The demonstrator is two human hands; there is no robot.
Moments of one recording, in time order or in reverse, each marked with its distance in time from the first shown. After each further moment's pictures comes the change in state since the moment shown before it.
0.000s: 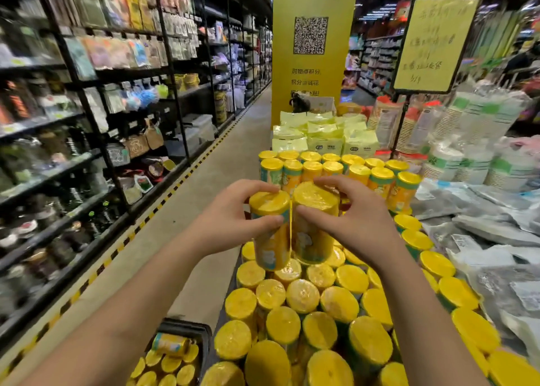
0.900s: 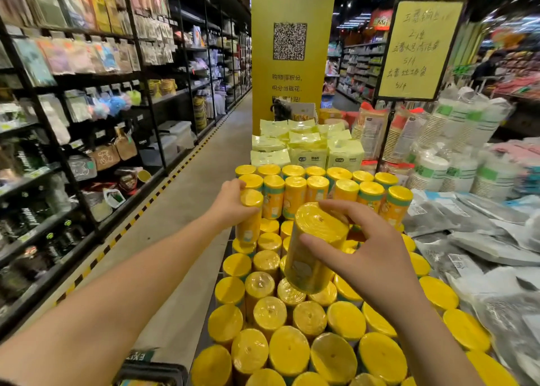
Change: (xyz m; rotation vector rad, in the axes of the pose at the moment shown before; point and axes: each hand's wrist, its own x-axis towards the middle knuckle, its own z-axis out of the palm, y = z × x) left_hand 0.194 -0.136 0.073 0.148 0.031 -0.302; right_hand 0.022 0.037 -0.003 0.079 0.116 0.006
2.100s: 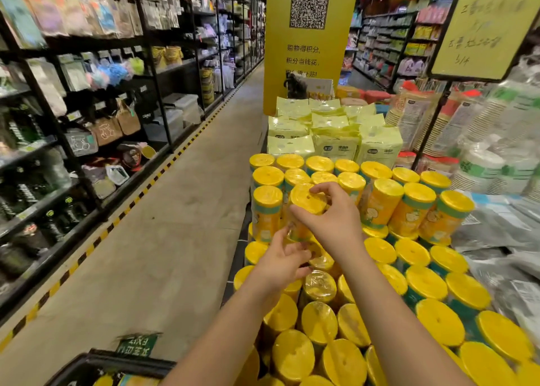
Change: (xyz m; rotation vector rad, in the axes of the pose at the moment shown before) left_hand -0.048 0.007 0.086 -1.130 -0.298 -0.402; right_hand 0.139 0.114 0.153 -0.061 -0.001 0.237
